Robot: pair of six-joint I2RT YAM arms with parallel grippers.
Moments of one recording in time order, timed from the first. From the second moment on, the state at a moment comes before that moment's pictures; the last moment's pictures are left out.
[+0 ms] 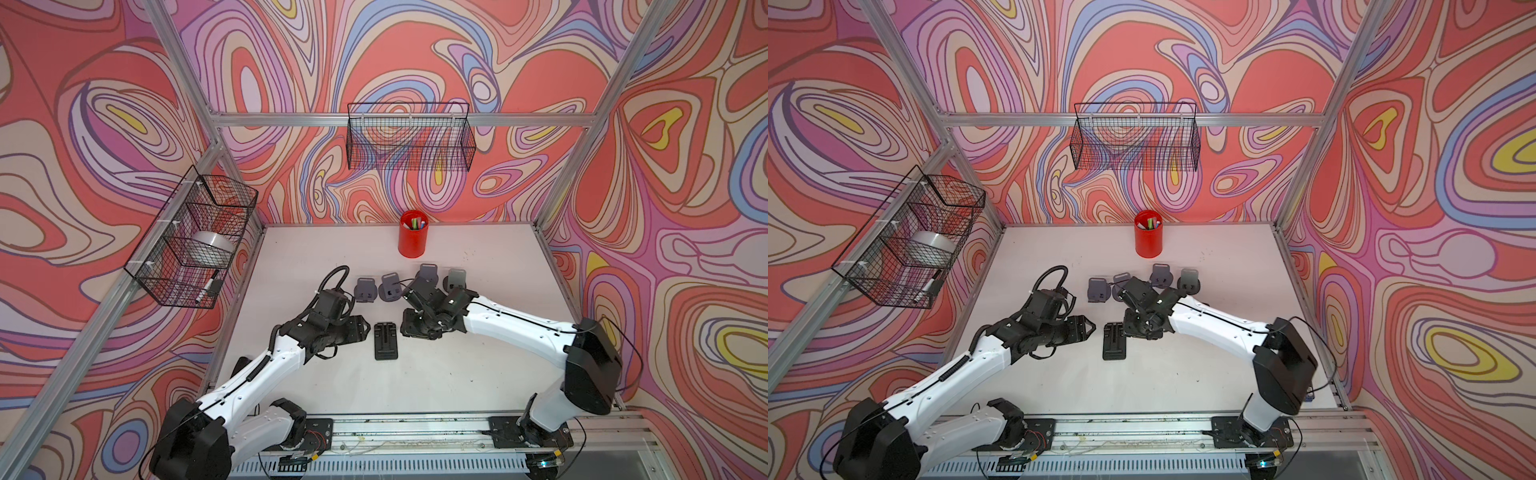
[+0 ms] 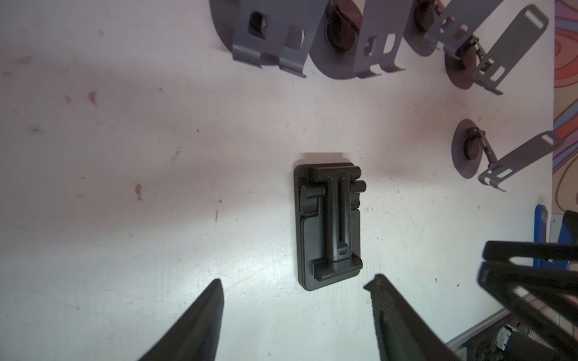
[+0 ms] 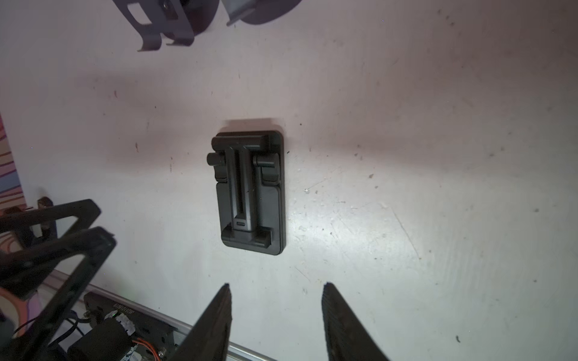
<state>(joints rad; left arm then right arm) -0.45 1.05 0.68 -0.56 0.13 -0.64 0.92 1.69 1.31 -0.79 -0.01 0.94</state>
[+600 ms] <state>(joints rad) -0.14 0.73 0.67 -0.74 0.23 -0.61 0.99 2.13 1.78 -1.03 0.07 1.04</state>
